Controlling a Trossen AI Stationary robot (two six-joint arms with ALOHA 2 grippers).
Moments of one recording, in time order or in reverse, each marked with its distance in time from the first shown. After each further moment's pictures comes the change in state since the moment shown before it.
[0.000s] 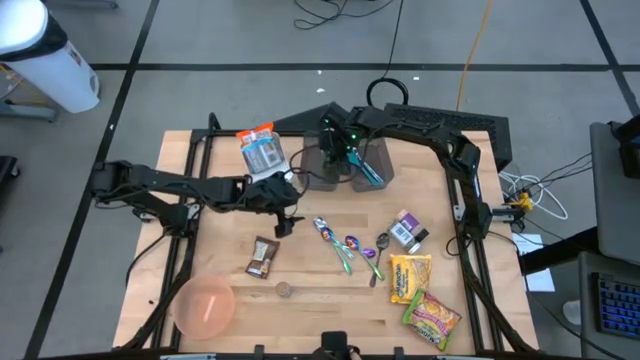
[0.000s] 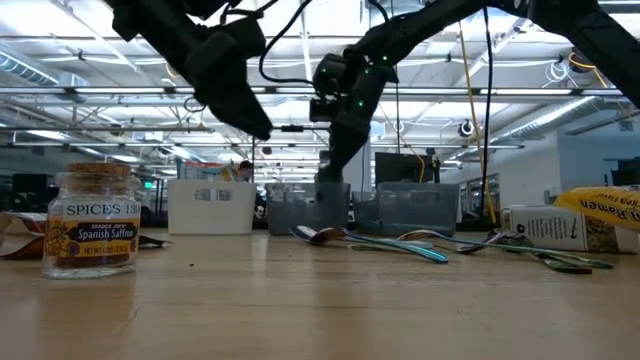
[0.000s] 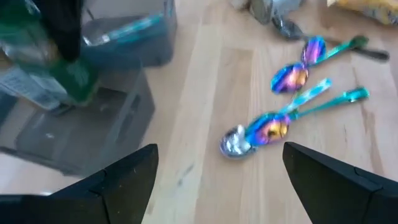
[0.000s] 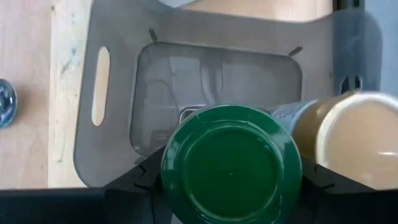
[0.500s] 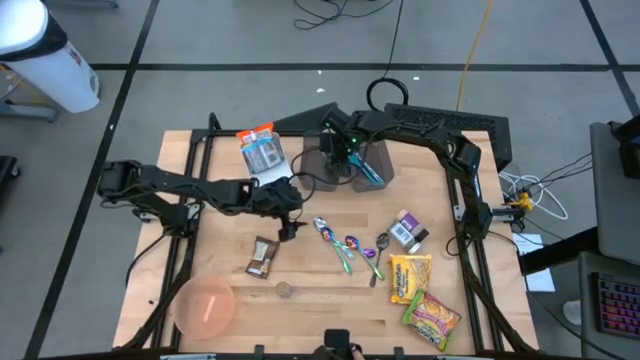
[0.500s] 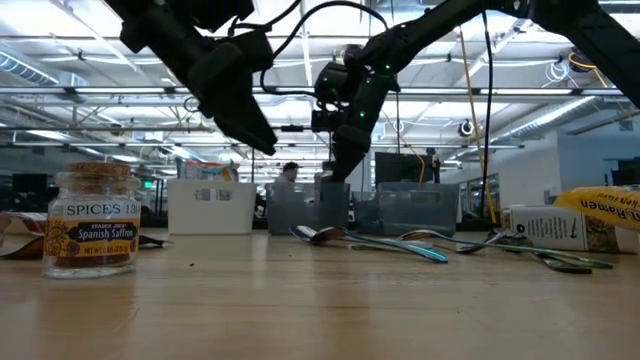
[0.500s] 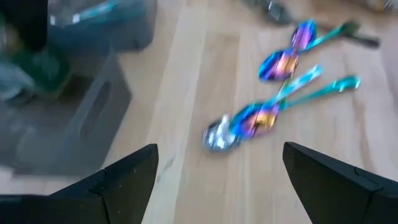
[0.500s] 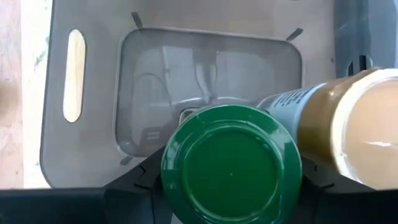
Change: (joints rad) left arm -0.006 0.076 -0.001 0.046 0.055 -0.026; right arm -0.002 0.000 -0.073 0.071 0.034 0.017
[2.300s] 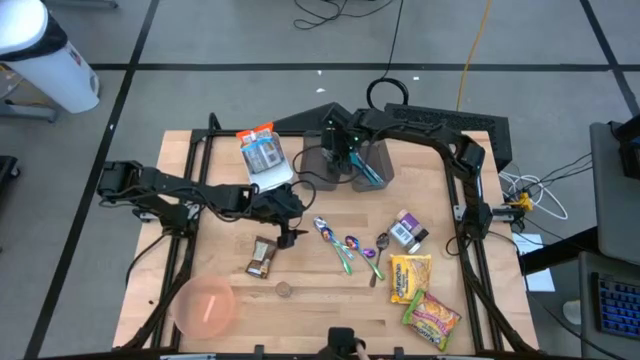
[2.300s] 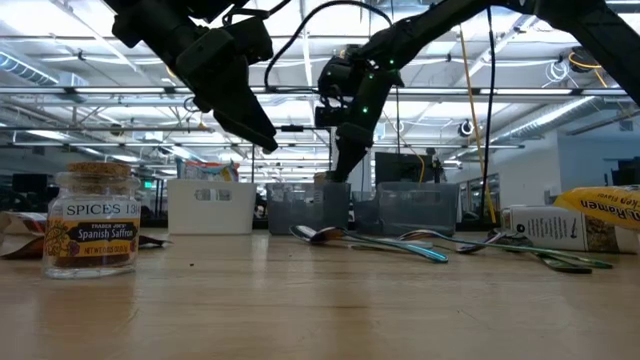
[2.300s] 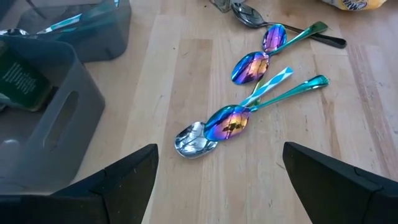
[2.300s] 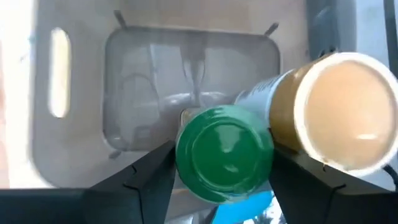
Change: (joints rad) left arm -0.059 0.001 0.000 0.014 0.003 -0.005; right arm -0.007 -0.036 -0.011 0.002 0.046 0.014
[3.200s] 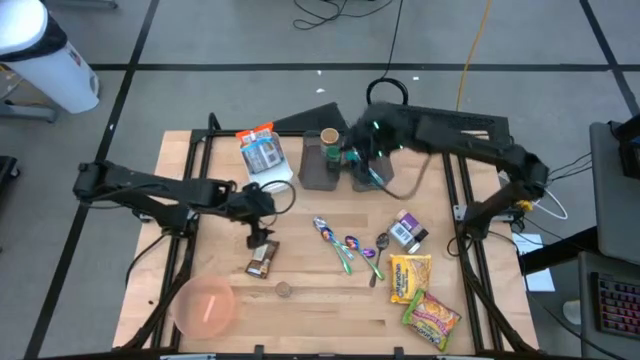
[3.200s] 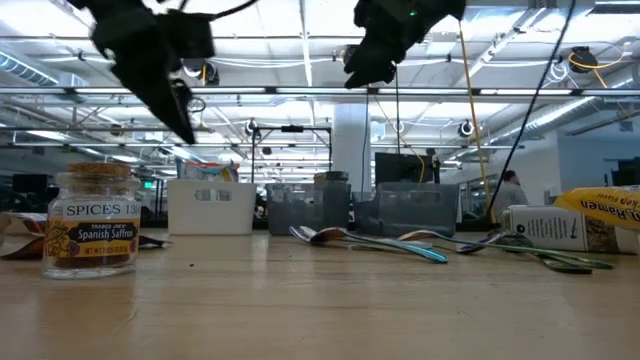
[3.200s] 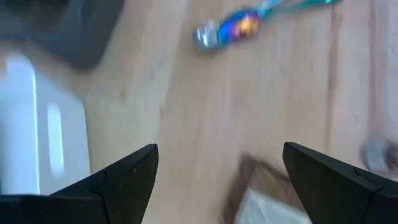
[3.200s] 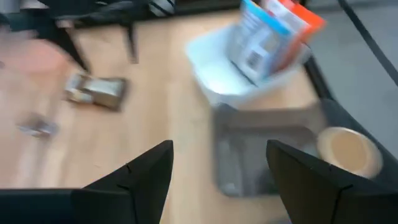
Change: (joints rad) left arm -0.040 -0.247 0.000 -0.513 -0.017 -0.160; right arm 0.119 -0.518 -0.314 0.223 -0.210 0.298
